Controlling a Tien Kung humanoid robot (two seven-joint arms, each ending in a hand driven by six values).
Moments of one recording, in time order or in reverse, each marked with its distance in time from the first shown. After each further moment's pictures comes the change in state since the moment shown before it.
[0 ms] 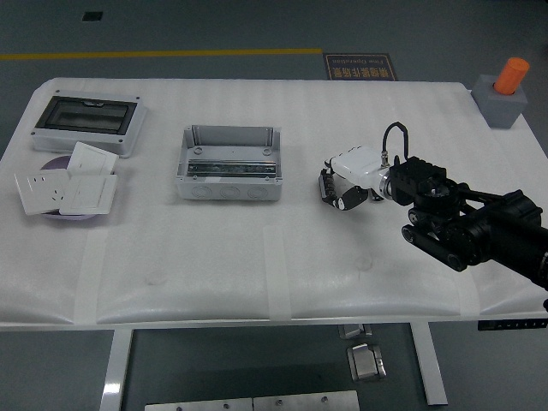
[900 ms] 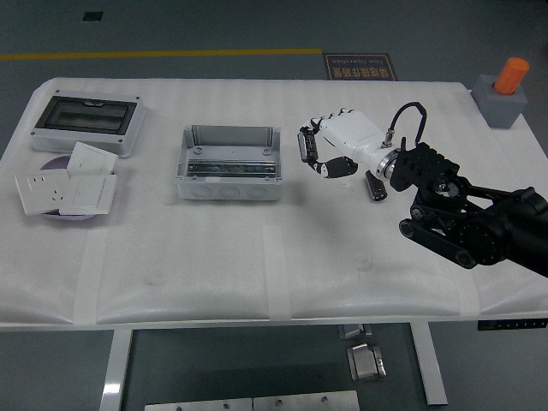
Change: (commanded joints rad) left arm 0.003 -0.006 -0.009 0.003 0.009 0.015 -0.013; right arm -0.006 -0.080 0.145 0.303 0.025 -0.226 -0.058
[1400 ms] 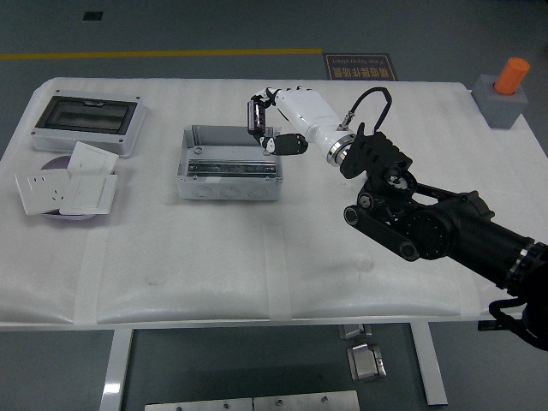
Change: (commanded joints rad) left arm -0.003 0.004 -0.011 -0.002 0.018 -0.003 0.005; right arm -0.013 0.206 0.156 -0.108 0.028 0.011 -0.018
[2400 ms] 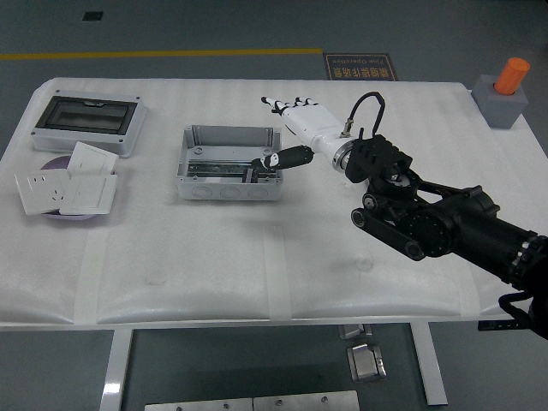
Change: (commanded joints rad) left arm -0.003 -0.002 0.001 -0.001 -0.004 -0.008 0.001; right arm 0.037 -0.082 -0.137 -0.064 0.015 0.074 -0.036
